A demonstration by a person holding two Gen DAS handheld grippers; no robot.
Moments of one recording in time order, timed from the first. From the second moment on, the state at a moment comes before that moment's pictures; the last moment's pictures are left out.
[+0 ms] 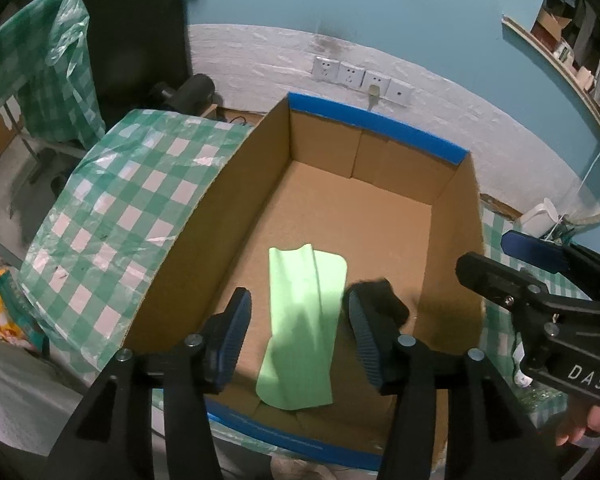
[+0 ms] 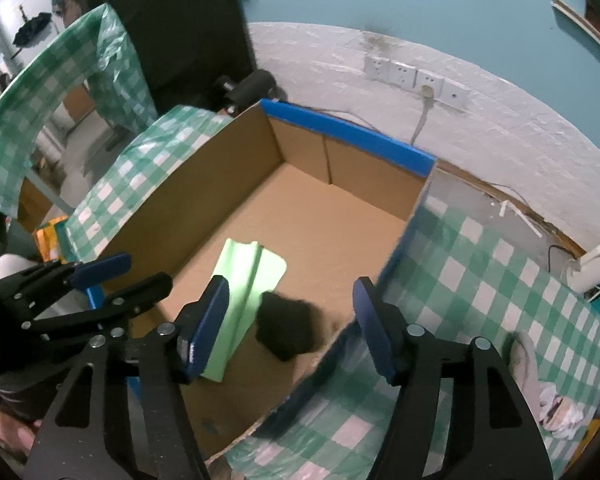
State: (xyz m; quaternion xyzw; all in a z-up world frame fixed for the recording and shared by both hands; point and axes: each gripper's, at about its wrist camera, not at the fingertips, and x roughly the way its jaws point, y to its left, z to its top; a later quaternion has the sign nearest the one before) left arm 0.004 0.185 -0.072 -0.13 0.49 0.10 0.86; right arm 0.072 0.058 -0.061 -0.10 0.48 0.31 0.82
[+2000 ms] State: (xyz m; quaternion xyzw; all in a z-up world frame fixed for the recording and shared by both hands) left arm 0.046 -0.041 -0.119 0.01 0.55 -0.08 0.83; right arm 0.078 -0.168 -0.150 -0.13 0.57 0.10 0.81
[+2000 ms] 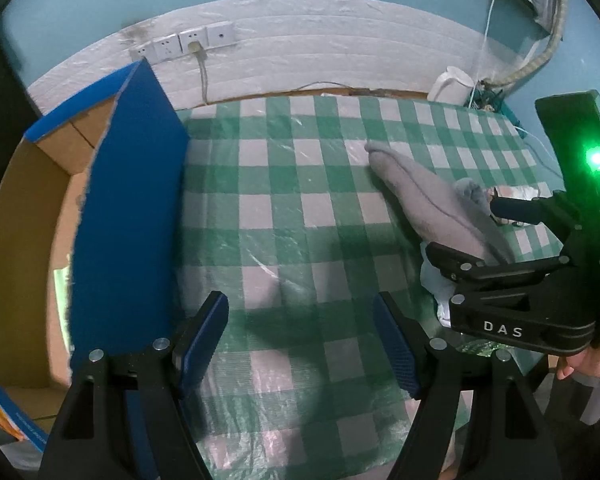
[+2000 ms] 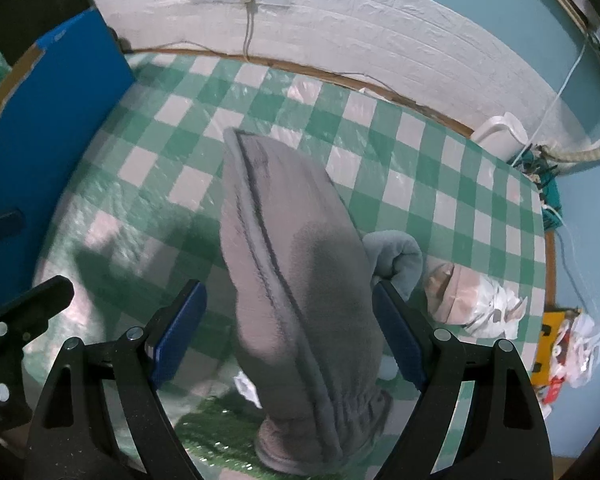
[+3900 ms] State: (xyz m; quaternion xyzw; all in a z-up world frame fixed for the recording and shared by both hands) left arm 0.013 -0.198 -0.174 0.07 0.61 -0.19 0.77; right arm 0.027 -0.326 -0.103 0.08 0.53 0.06 0.85
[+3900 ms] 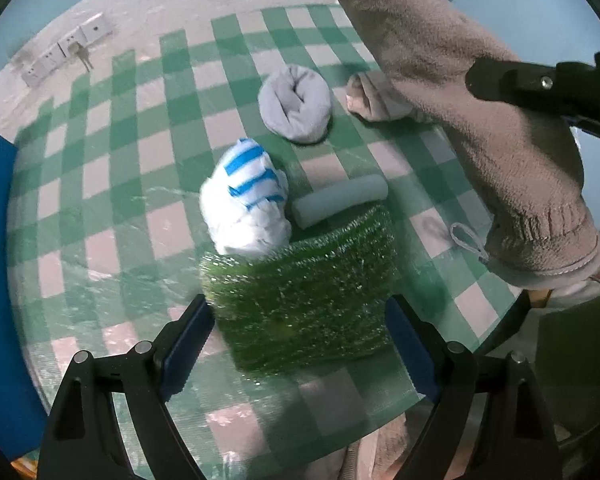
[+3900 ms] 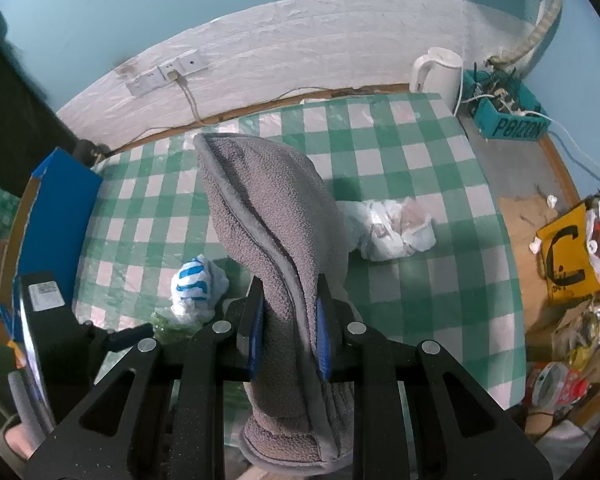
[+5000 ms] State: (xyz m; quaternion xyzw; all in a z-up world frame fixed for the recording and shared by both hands) left arm 0.013 -0.134 -0.112 0.00 0.56 -0.19 0.81; right arm 0.027 -0.307 -0.087 0.08 0.51 0.08 0.85
